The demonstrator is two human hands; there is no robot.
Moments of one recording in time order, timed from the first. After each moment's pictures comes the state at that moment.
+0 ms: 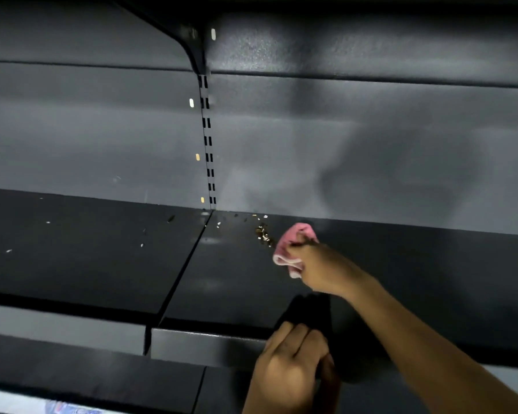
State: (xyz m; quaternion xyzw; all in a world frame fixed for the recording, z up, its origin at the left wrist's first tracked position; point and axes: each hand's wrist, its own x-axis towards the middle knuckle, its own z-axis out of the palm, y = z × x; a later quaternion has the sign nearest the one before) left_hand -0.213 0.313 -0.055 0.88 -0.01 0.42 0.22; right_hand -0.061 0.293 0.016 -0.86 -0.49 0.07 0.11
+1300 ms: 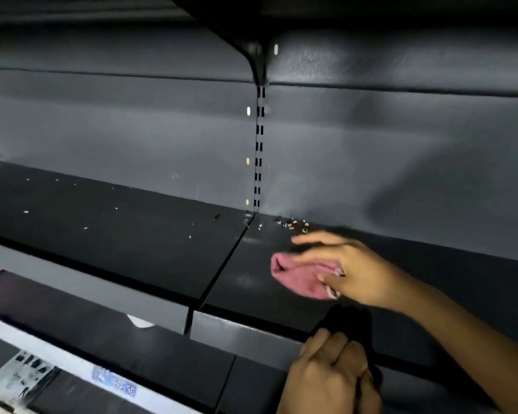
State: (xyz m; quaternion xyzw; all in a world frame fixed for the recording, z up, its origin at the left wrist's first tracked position) left_hand -0.214 0.303 -0.050 0.88 0.03 0.41 0.22; right_hand -0.056 0.295 0.031 -0.69 -0.67 0.04 0.26
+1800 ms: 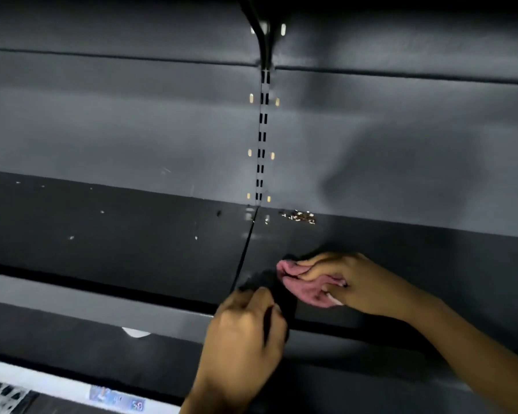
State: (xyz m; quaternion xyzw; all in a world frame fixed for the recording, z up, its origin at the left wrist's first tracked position) left_hand -0.280 0.424 -0.031 0.91 0.14 0.36 0.16; right_hand -0.094 0.309 0.006 -0.78 -0.58 0.12 0.21
